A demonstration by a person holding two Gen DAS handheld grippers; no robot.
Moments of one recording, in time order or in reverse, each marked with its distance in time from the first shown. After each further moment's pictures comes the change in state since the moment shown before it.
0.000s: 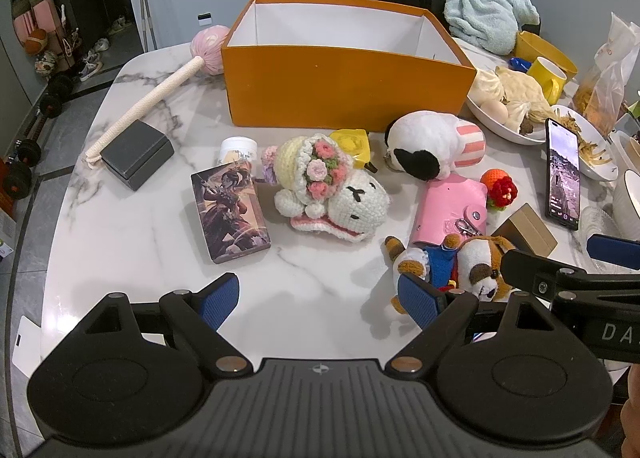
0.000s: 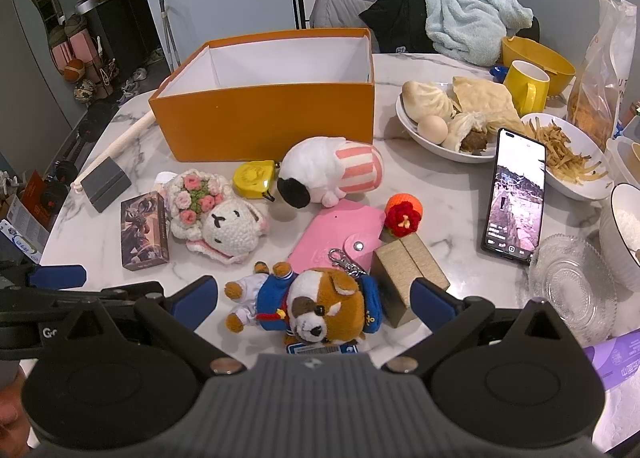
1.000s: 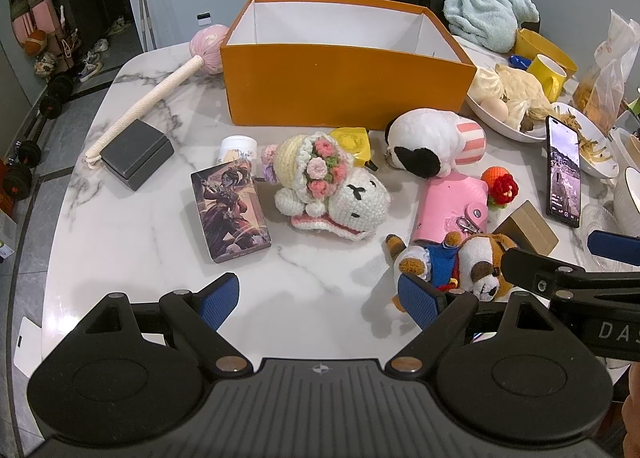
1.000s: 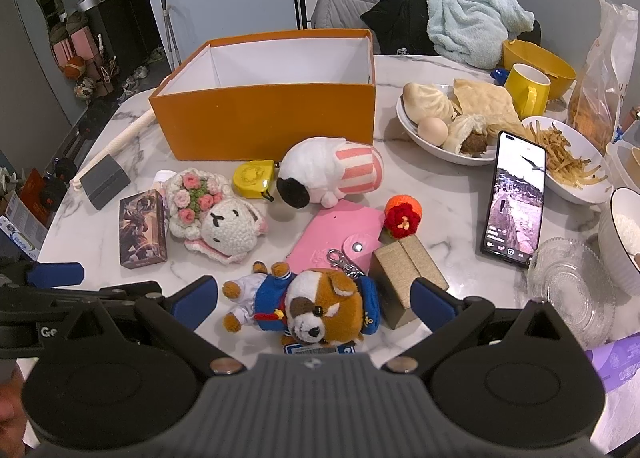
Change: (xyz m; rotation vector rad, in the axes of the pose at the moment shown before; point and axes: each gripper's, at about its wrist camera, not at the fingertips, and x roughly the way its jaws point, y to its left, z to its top) left arm 0.002 -0.001 0.001 0.001 0.002 0.001; right arm 0.000 -0.001 0.000 -0.009 -0.001 -0.006
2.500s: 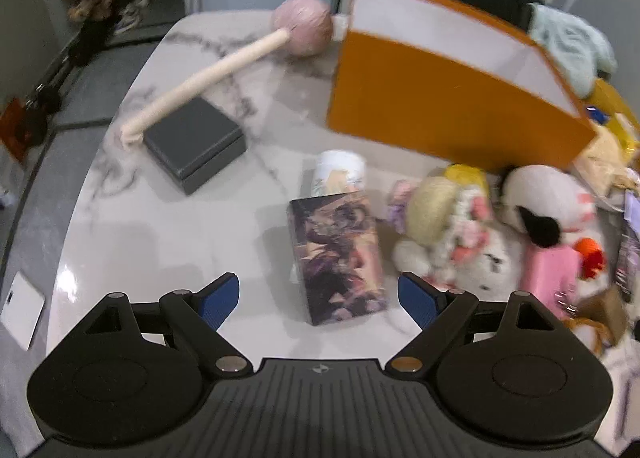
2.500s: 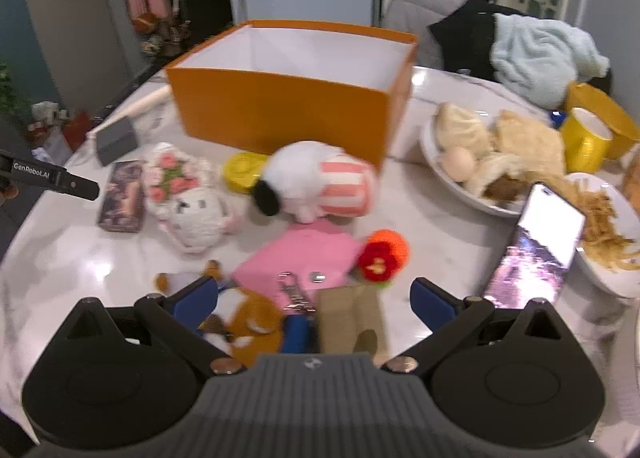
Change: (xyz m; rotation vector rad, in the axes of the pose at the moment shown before) left arm 0.072 0.096 0.038 -0.181 0.056 0.044; right arm 0.045 -0.067 0.024 -0.236 -0.008 0.125
